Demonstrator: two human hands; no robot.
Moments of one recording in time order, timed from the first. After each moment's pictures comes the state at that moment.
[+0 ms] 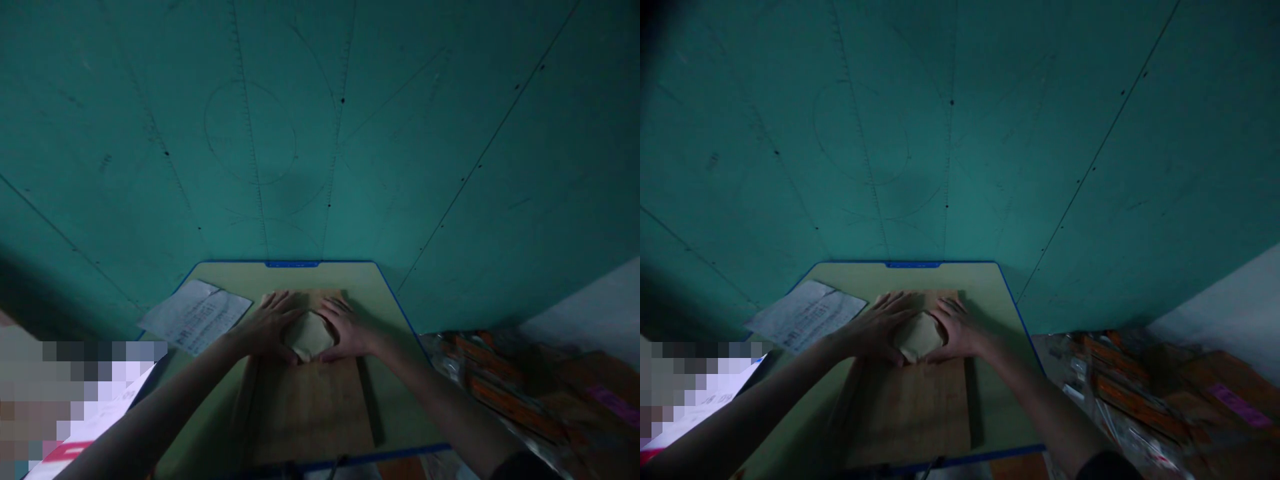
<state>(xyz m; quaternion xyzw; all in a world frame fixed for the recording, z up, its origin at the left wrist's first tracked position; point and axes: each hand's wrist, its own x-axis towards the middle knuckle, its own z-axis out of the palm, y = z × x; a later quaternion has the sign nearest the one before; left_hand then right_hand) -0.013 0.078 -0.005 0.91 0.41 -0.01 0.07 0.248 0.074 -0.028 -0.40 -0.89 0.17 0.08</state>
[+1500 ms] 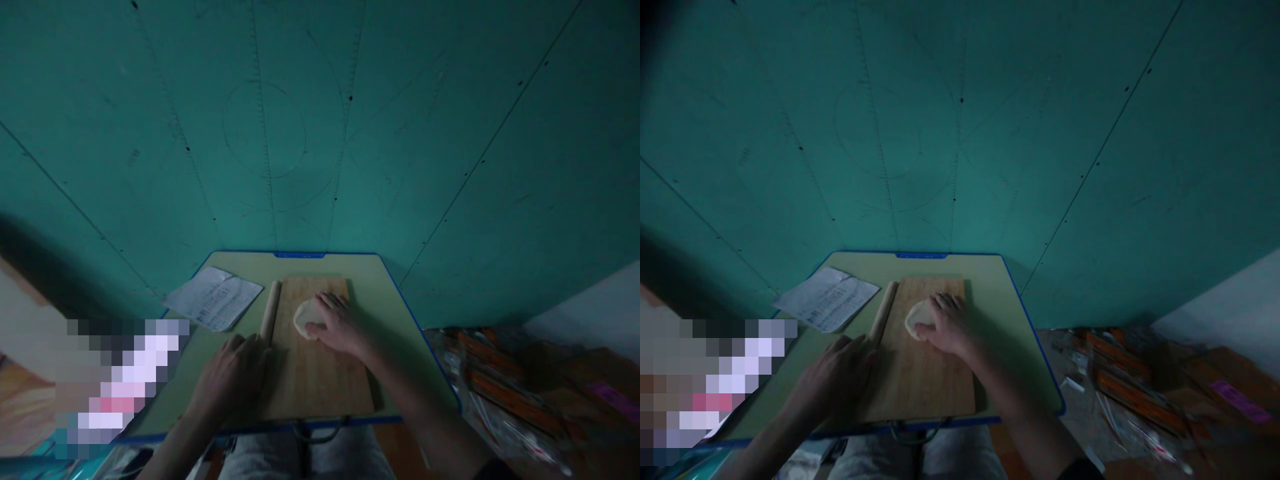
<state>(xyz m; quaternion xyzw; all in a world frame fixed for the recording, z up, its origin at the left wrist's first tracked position) -0.050 -0.057 -0.019 0.77 0.64 0.07 0.03 0.200 0.034 -0.020 -0.49 -0.86 0.12 0.13</state>
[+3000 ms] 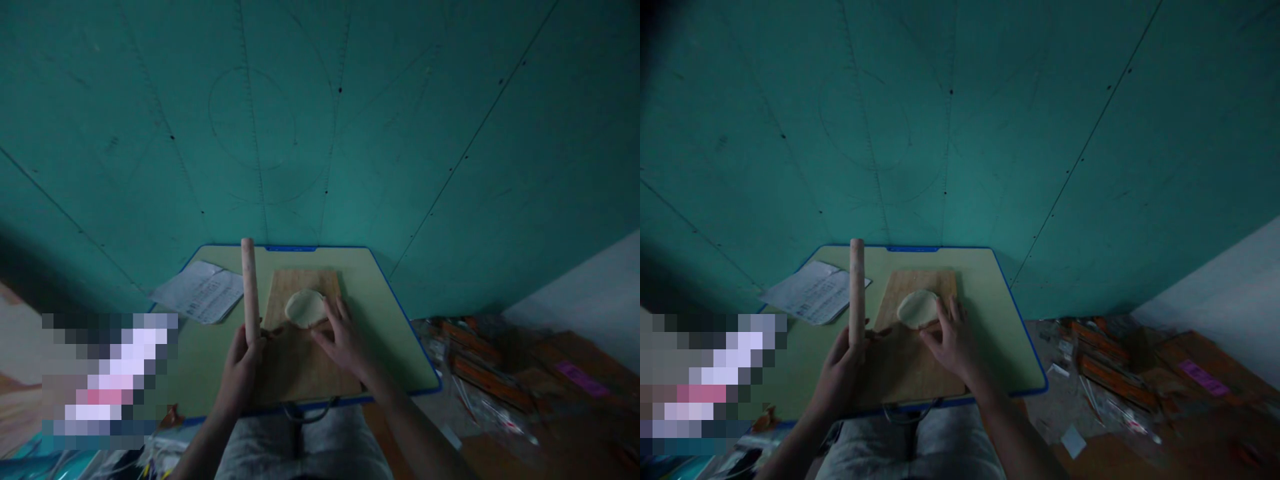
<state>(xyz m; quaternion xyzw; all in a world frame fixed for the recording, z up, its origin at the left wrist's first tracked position) -0.004 -0.063 -0.034 0.41 0.61 0.54 0.41 0.222 -0.020 -0.067 -0.57 -0.77 0.10 0.27</state>
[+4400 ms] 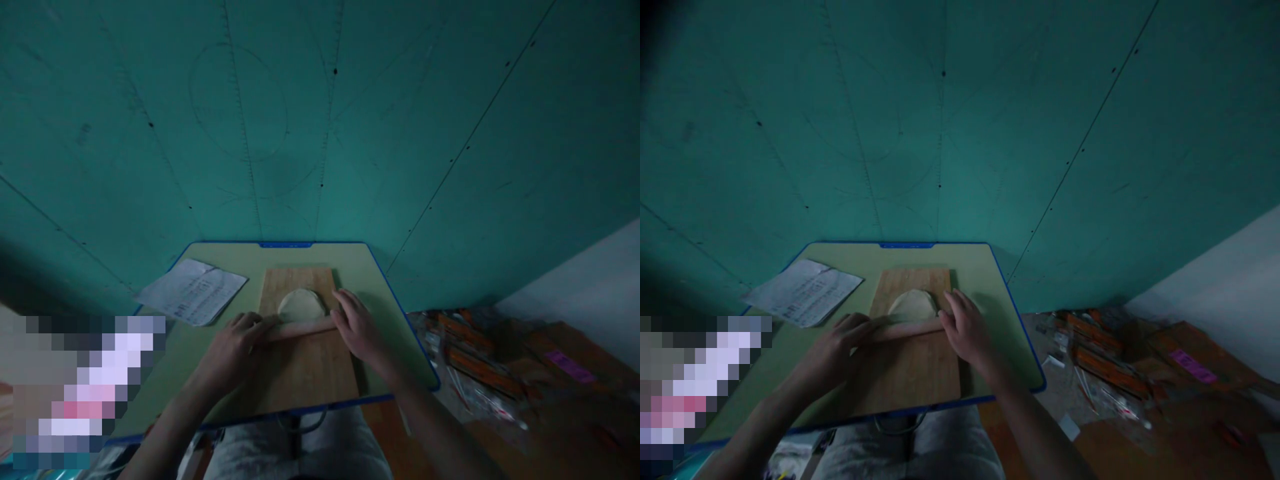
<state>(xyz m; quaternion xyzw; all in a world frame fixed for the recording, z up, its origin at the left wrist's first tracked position) -0.035 -0.032 -0.008 0.85 0.50 0.18 0.09 0.255 -0.003 -0.047 -0.53 -0.77 0.07 0.34</state>
